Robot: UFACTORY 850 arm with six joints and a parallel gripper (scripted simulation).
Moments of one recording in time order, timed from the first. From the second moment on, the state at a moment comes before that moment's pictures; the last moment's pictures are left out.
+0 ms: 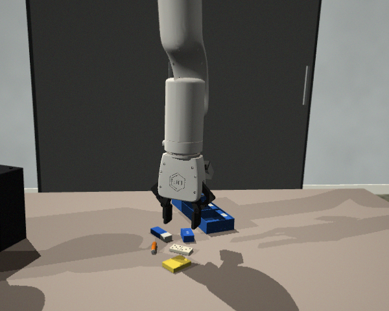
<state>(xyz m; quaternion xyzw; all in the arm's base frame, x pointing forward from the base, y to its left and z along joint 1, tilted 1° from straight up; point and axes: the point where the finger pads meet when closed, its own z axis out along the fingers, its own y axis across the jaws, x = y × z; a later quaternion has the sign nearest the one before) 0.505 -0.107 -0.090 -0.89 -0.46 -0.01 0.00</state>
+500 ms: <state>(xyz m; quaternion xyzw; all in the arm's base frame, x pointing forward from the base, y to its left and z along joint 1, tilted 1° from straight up) 0.507 -0.102 -0.090 -0.89 -0.46 -0.01 0.01</state>
